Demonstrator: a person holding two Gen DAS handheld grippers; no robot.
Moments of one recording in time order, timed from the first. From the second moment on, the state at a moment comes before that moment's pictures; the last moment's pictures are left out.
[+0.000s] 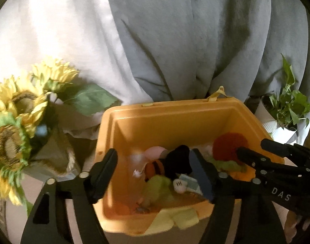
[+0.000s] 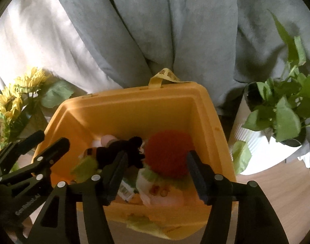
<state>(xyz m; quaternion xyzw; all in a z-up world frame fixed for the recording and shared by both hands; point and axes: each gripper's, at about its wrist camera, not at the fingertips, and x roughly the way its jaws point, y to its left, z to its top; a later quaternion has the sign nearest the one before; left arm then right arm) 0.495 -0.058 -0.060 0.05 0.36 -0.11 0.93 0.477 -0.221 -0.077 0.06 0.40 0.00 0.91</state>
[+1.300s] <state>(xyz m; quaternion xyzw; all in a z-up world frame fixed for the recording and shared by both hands) 0.193 0.009 0.028 0.04 0.20 -0.06 0.98 0.175 -0.180 0.017 0.03 0.22 -0.08 0.97</state>
